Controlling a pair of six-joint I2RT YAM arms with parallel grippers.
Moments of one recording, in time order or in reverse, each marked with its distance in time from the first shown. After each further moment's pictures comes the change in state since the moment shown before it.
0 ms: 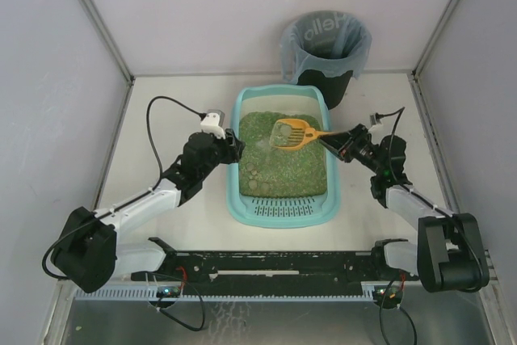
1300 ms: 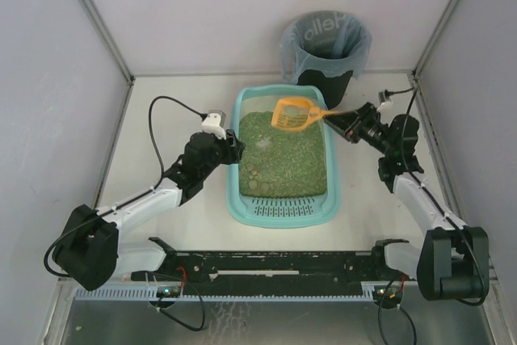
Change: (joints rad) left arm 0.000 0.014 0.000 -0.001 0.002 0.000; right arm -0.057 -0.034 0.179 -0.161 -0.069 -0.025
